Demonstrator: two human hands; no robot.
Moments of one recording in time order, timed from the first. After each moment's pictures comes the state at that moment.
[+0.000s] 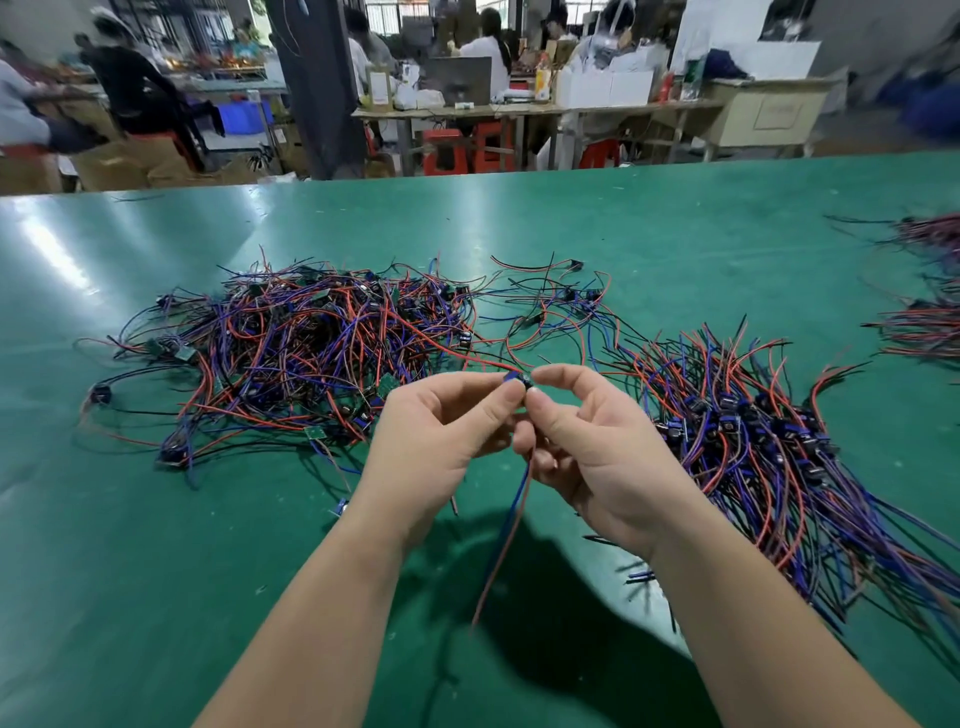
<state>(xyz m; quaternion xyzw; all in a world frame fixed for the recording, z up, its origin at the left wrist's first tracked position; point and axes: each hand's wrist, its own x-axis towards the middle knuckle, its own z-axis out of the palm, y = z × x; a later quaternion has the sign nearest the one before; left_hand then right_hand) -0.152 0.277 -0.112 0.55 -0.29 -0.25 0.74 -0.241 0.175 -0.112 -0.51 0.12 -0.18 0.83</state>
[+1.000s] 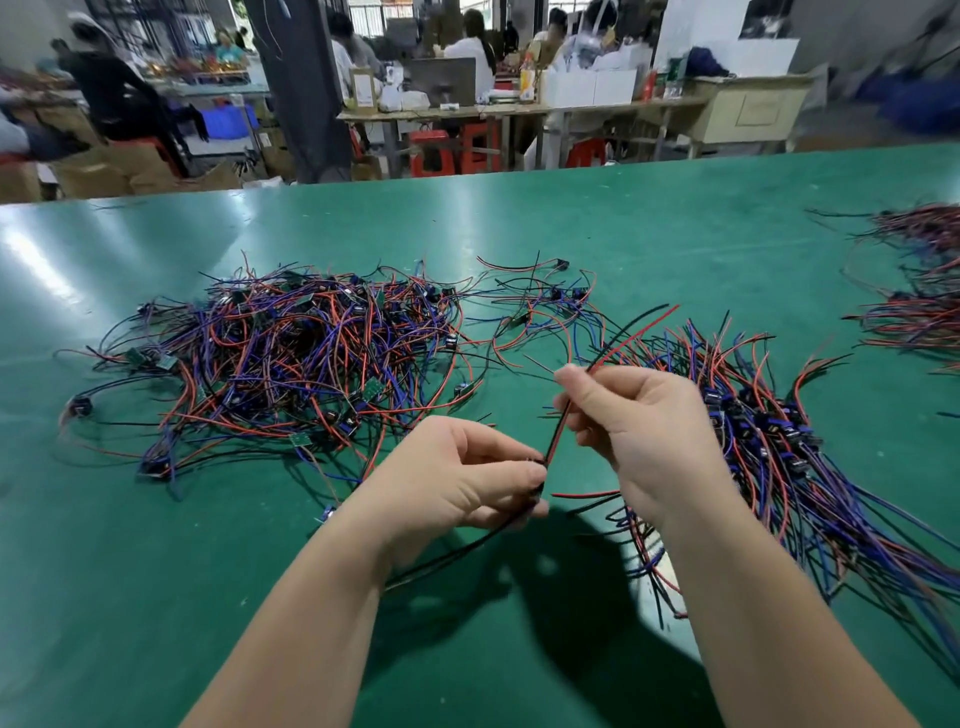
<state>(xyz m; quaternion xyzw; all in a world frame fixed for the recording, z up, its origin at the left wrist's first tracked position) -0.158 0.281 -0.116 0.61 -0.27 -0.44 0.60 -0.247 0.150 -0.111 -0.58 0.25 -0.34 0.69</state>
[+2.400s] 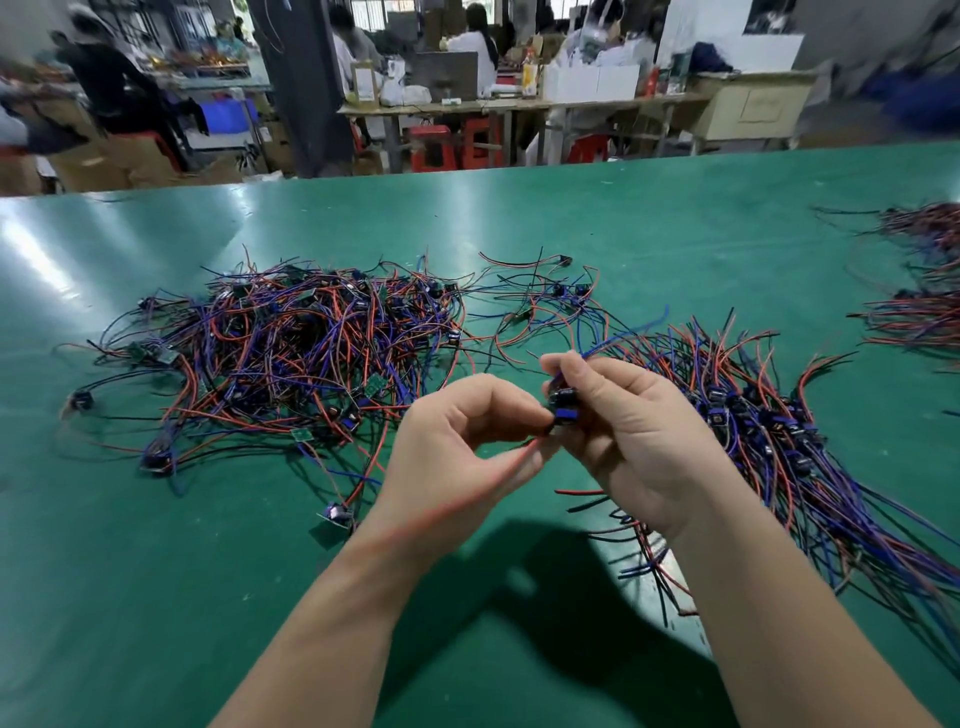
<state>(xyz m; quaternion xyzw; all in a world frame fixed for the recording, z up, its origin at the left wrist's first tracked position) -0.167 0.272 -0.120 0.57 -0.44 -0.14 0.68 -0.249 0.159 -0.100 -0.48 0.17 -0.24 0.83</state>
